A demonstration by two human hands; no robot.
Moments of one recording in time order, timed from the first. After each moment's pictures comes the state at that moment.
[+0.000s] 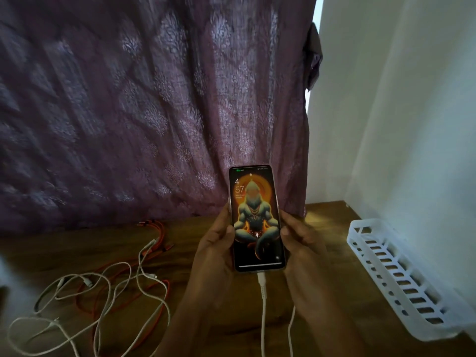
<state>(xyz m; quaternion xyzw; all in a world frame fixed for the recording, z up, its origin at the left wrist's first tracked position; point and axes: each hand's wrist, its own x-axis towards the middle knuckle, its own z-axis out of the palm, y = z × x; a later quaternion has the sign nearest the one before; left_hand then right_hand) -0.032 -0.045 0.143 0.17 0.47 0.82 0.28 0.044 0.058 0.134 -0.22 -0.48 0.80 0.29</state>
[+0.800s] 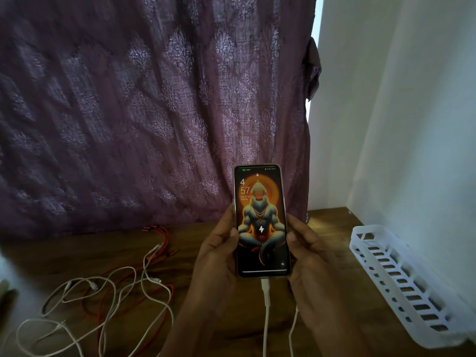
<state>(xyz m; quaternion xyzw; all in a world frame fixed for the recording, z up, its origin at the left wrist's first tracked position) -0.019 -0.051 0.159 0.19 0.42 0.84 0.29 0.057 0.052 0.147 -0.18 -0.45 0.82 0.30</state>
